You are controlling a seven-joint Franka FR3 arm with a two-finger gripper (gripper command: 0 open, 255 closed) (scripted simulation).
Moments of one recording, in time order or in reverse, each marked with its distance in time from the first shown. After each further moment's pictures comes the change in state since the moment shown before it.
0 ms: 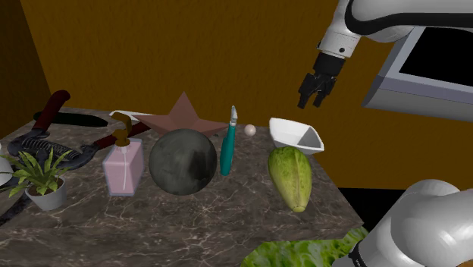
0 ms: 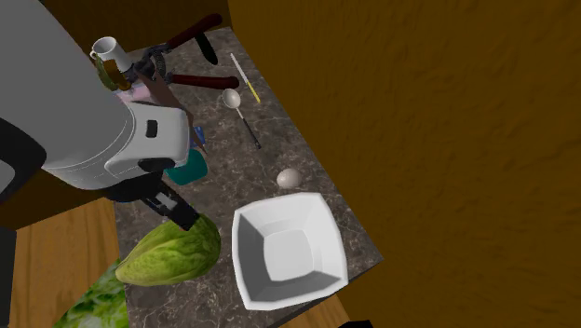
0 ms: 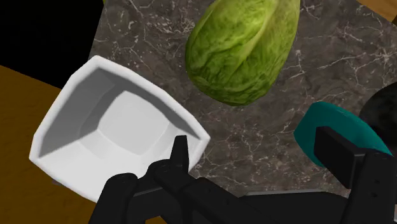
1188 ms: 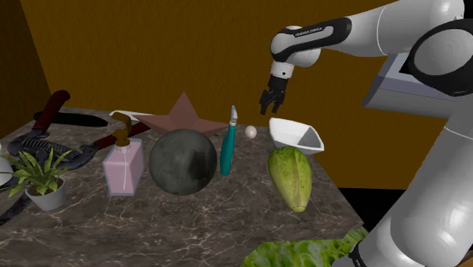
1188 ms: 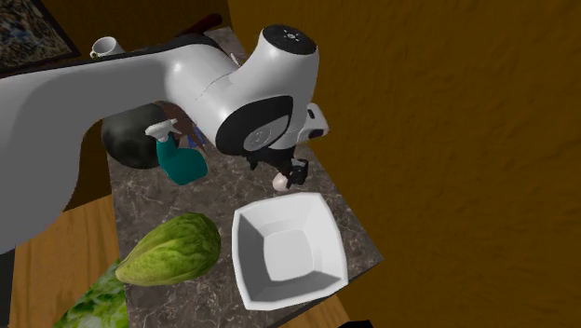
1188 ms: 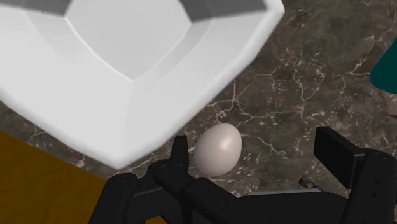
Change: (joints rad) arm 0.000 0.738 -0.120 0.449 0.122 0.156 -0.312
